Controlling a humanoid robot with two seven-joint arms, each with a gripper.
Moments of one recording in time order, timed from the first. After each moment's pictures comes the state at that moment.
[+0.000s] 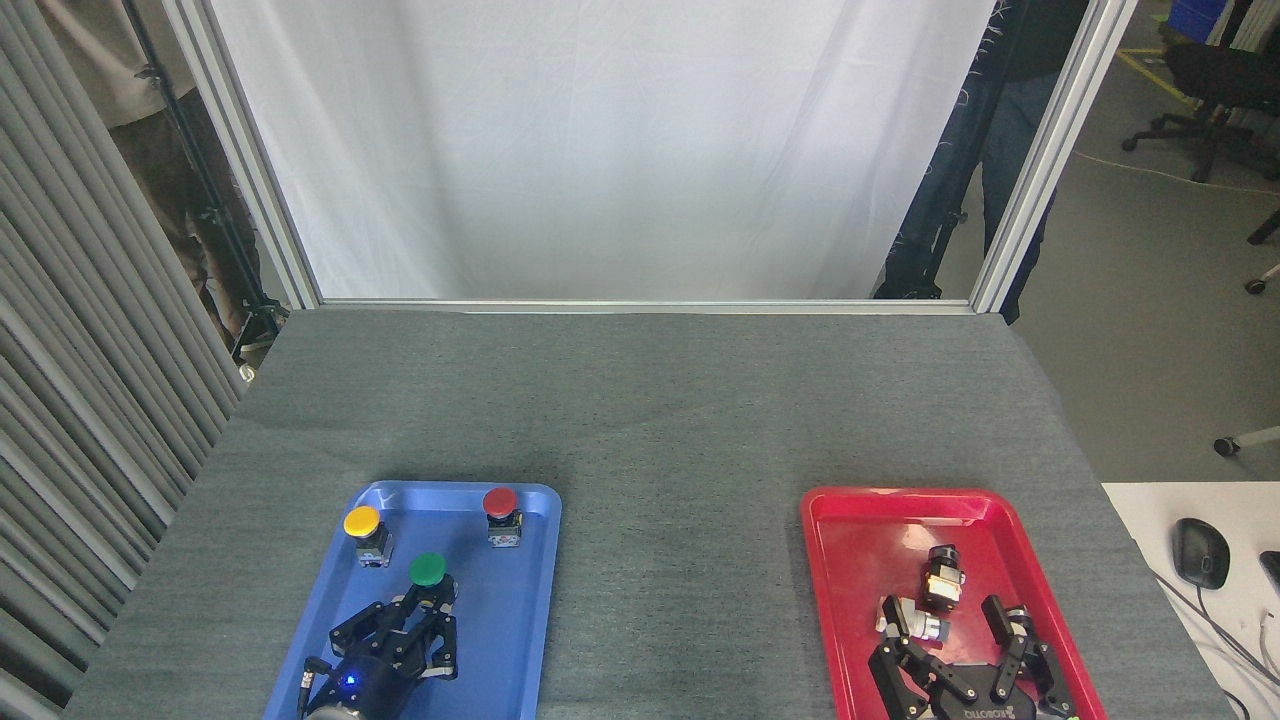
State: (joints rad) left arm -0.13 0.14 -0.08 -1.12 -1.40 -0.23 0.08; right arm 0.27 -0.02 -0.06 -1.77 1.38 -0.11 -0.04
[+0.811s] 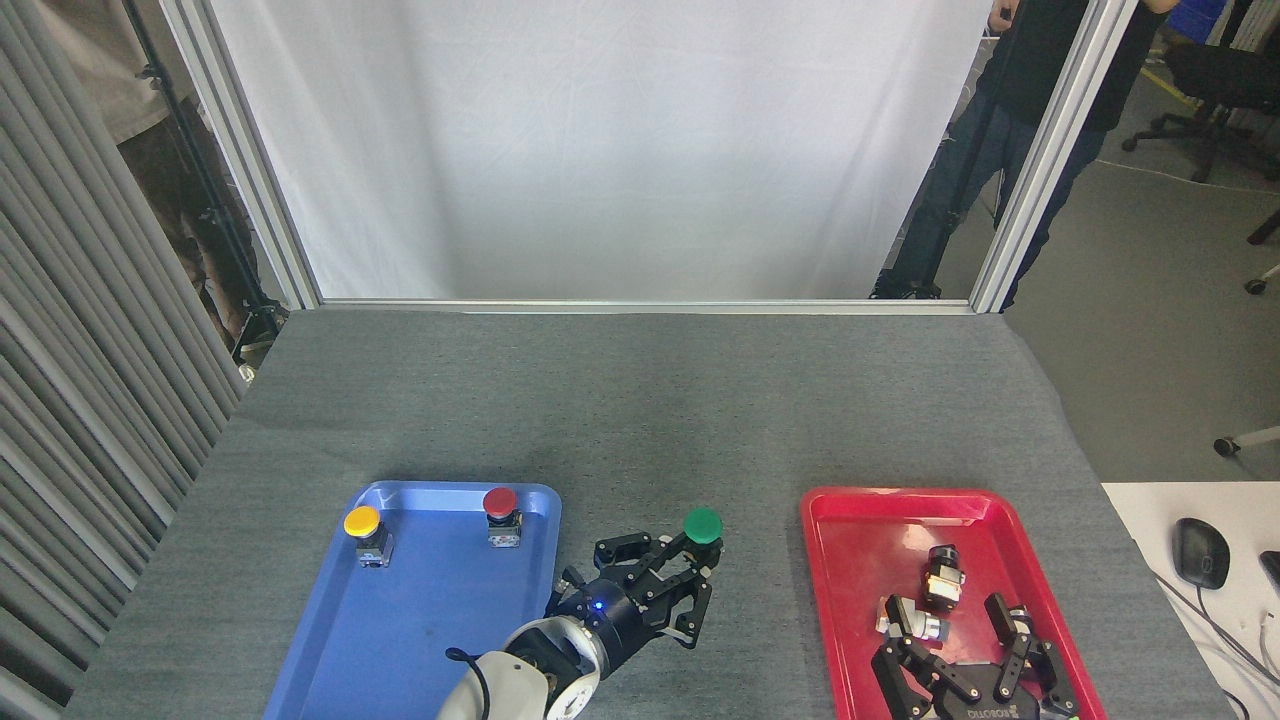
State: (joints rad) left arm -0.43 -0.10 -0.49 -0.93 -1.48 -0.34 0.08; right arm 0.27 -0.03 -0.06 -1.77 1.38 -0.11 -0.05
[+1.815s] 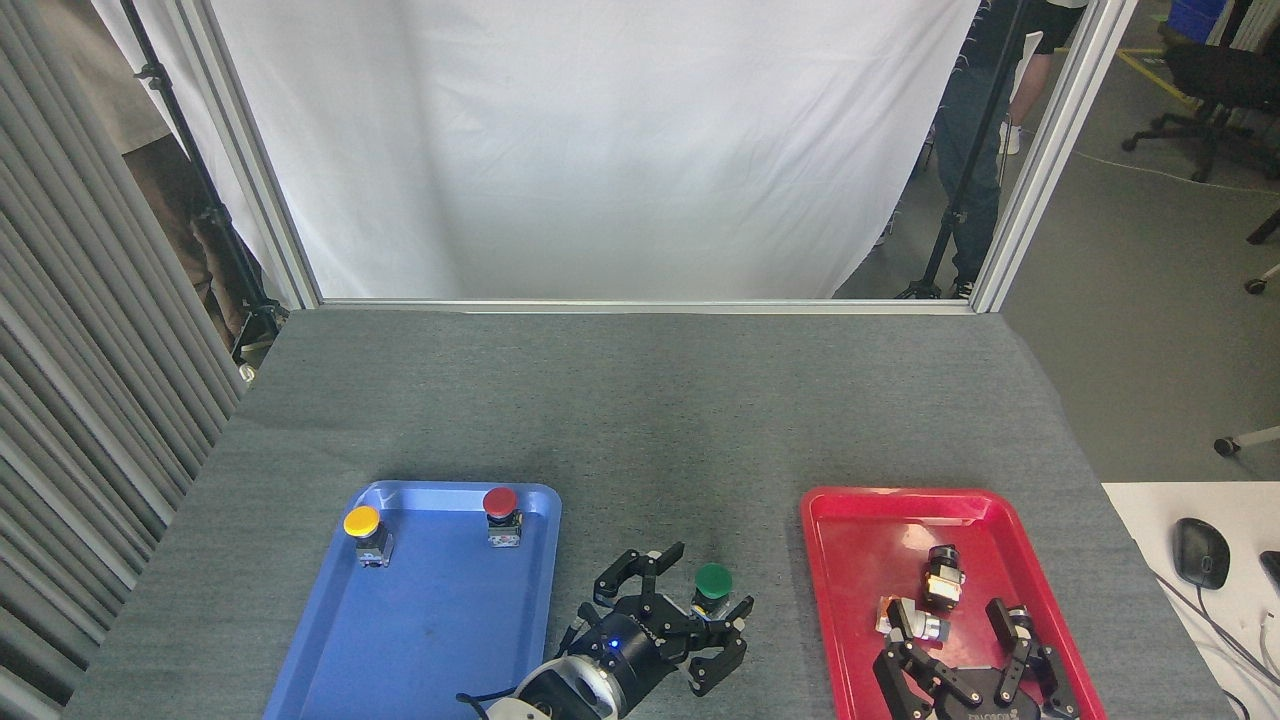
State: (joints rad) left arm -0.30 -0.09 -0.51 -1.11 -1.48 -0.25 0.11; right arm 0.27 -0.04 -0.06 -1.75 1.38 -0.11 -0.05
